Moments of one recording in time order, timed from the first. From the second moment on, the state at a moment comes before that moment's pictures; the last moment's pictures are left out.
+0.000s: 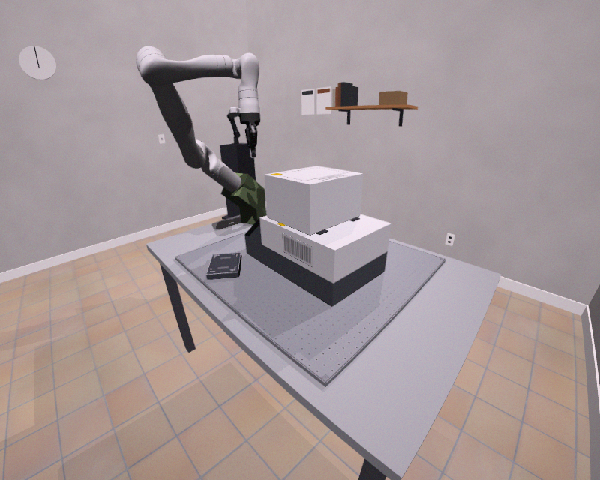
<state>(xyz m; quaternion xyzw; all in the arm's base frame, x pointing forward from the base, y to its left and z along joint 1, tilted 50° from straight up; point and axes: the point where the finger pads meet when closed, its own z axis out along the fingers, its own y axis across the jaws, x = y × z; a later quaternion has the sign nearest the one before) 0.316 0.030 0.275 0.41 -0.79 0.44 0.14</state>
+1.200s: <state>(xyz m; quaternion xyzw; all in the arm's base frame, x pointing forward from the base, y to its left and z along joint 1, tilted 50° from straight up) 0.303 0.083 0.212 0.32 -0.83 0.46 0.03</state>
